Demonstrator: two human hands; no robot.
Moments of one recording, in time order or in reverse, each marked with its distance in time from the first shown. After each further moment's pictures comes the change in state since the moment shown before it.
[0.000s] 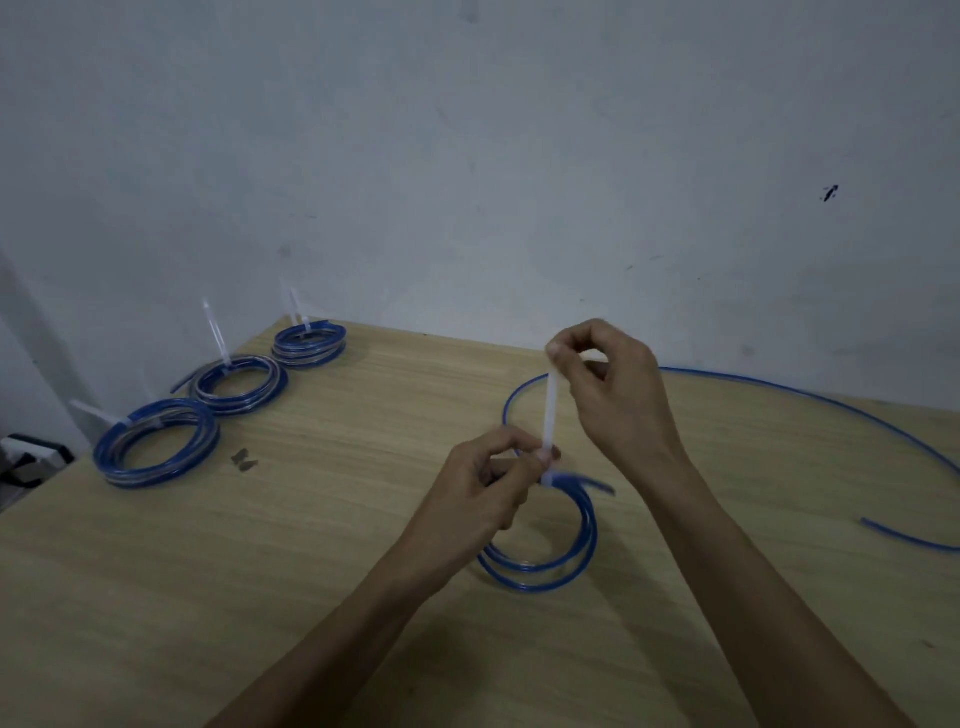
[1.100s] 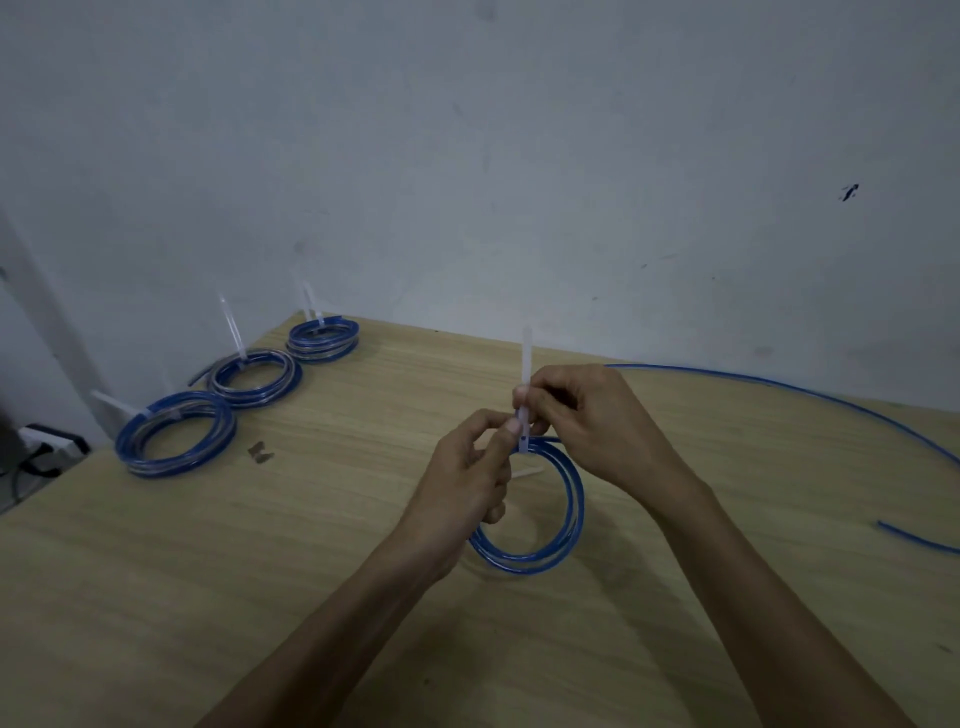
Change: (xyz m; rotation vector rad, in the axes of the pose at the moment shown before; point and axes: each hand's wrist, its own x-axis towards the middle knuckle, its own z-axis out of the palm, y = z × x) left_hand 0.005 0.000 -0.013 -0.222 0.150 -0.116; right_hand -0.012 0.001 0.012 -0.175 -0.407 -0.080
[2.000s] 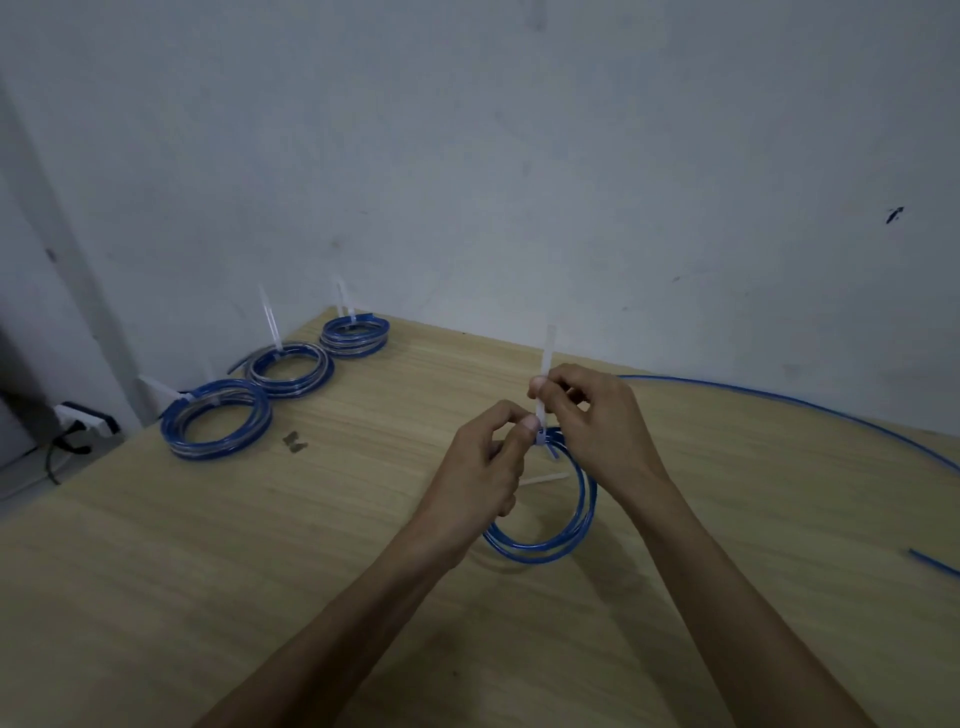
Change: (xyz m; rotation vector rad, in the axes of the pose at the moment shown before) left_hand -0.002 0.010 -0.014 0.172 0.039 0.102; right_hand 0.011 -0.004 0.032 0.059 0.181 0.074
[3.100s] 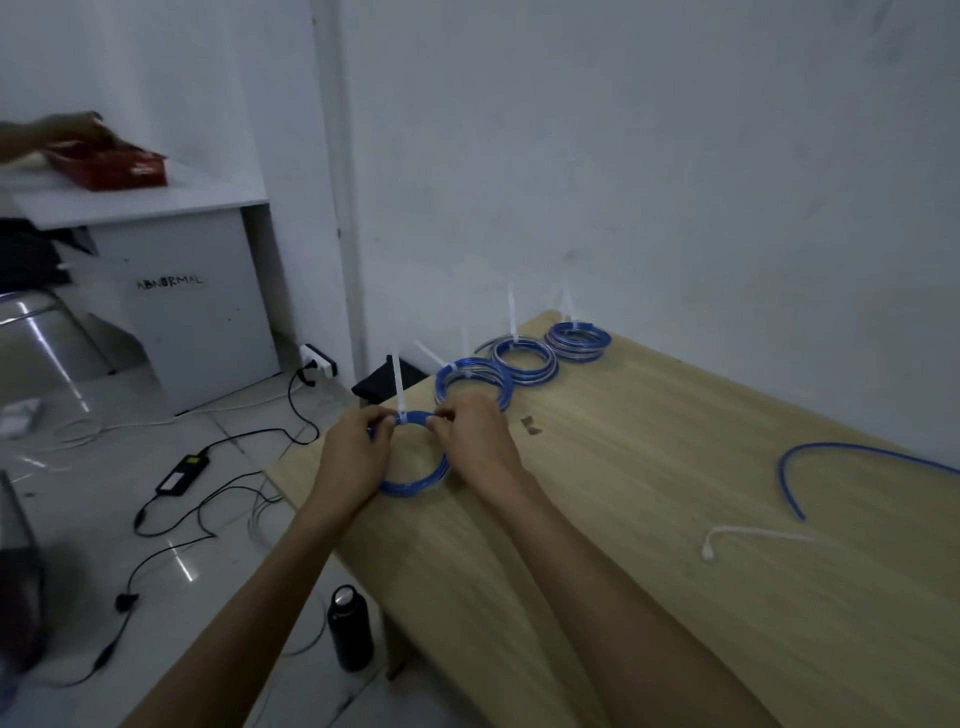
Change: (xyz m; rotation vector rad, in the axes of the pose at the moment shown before) left_hand -0.125 -0.048 -0.295 0.731 0.835 -0.168; right_hand -0.016 -0.156 0.301 -0.123 -0.464 -0.142
